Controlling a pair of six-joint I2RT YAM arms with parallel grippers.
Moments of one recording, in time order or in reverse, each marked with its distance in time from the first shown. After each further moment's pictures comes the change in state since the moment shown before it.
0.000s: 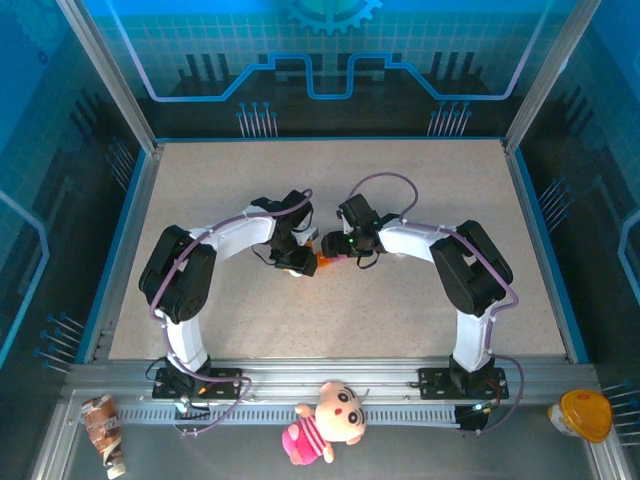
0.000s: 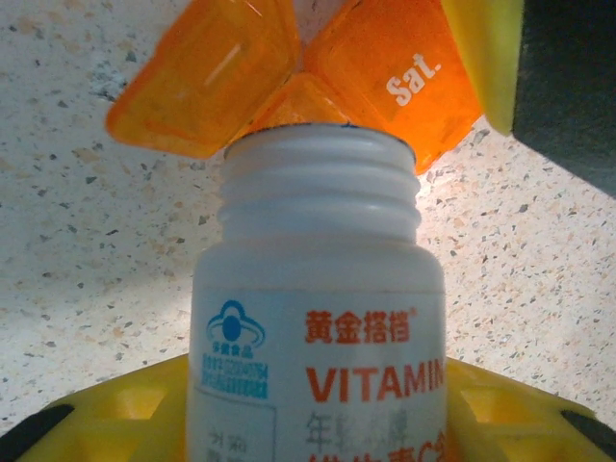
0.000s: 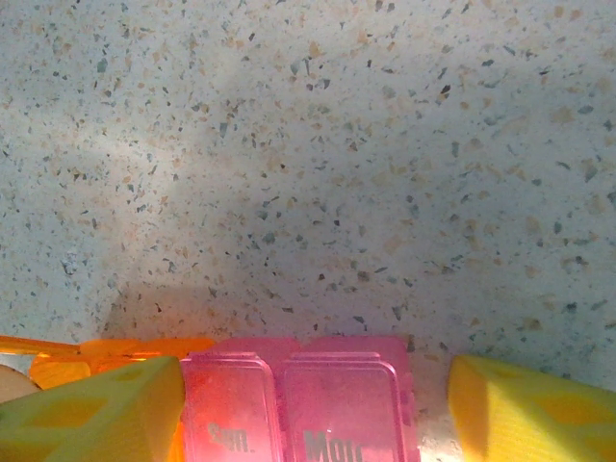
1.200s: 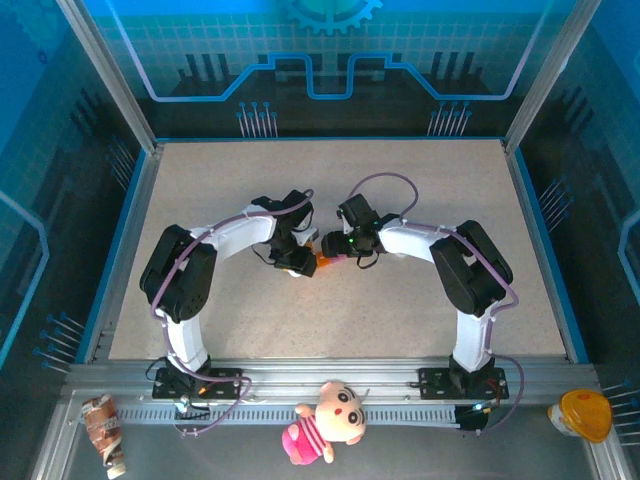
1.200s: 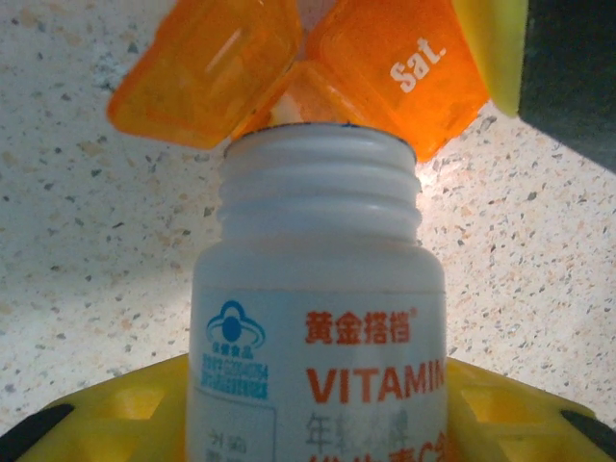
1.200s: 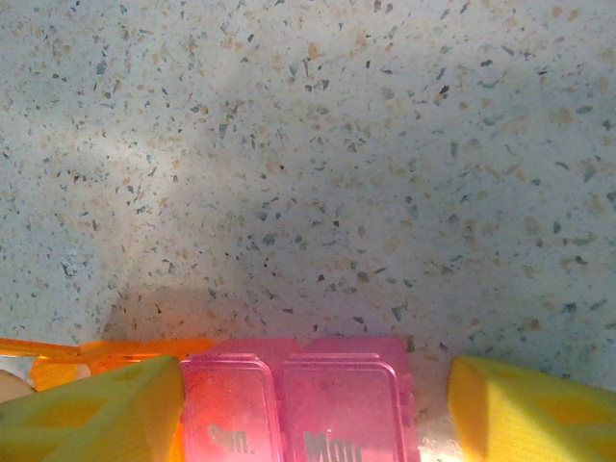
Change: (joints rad) left arm 0.000 0.007 0.006 -0.011 0.002 0.025; right arm 0.000 0.000 -0.001 0.002 0.000 0.004
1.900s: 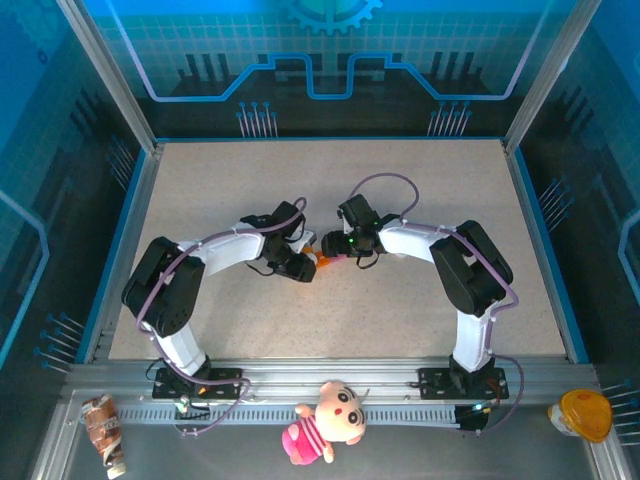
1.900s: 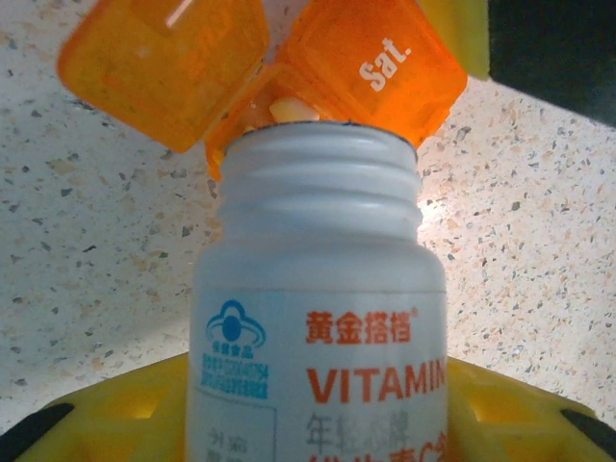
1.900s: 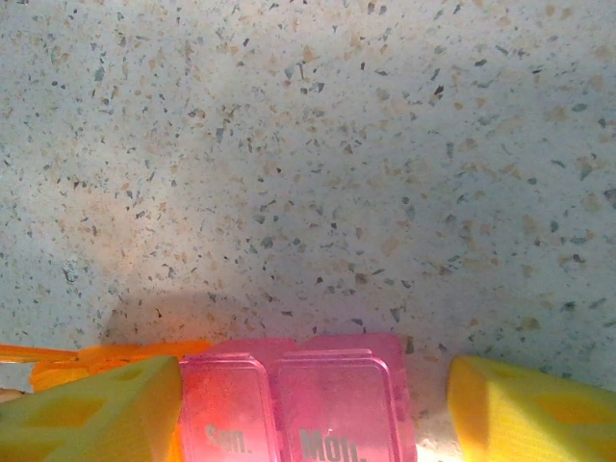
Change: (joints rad) left arm 0.000 -0.135 -0.237 0.279 0.018 -0.004; right arm 0.000 0.000 -0.004 0.008 0.000 0.019
